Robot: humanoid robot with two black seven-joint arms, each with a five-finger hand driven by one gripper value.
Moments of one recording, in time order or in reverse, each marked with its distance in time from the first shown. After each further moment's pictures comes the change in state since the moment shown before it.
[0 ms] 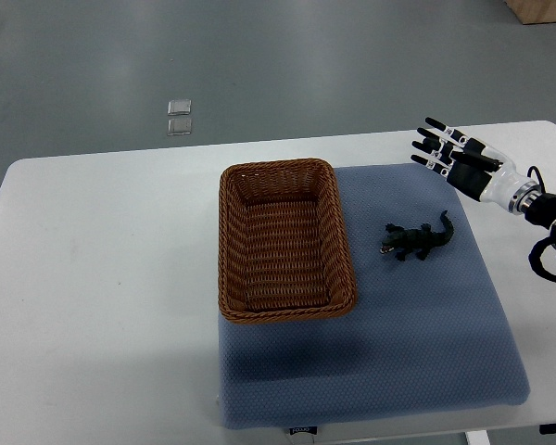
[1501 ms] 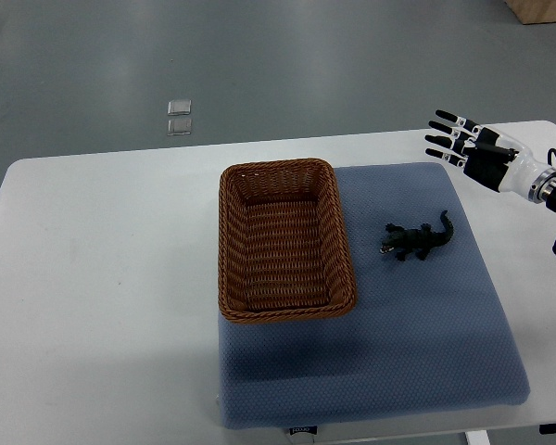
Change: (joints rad) left arm -0.001 0.000 0.001 -0.002 0.000 0.000 0.002; right arm 0.035 -0.056 -0.010 -0.006 -0.181 0.019 0.010
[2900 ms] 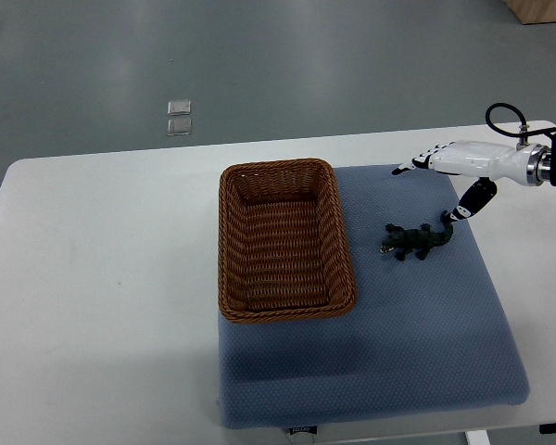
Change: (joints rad) left arm 0.000 0.000 0.000 0.000 0.000 0.000 0.000; right arm 0.238 -0.210 -0.361 0.360 -1.612 -0.635 0.420
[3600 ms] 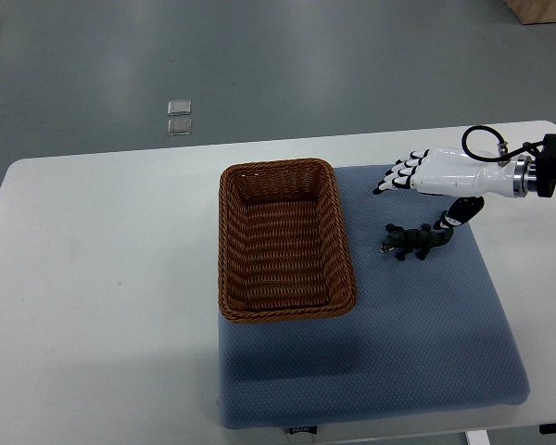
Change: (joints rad) left arm 0.000 0.000 0.000 0.000 0.000 0.000 0.000; right arm 0.083 -0.014 -0.186 0.134 -0.085 -0.221 0.000
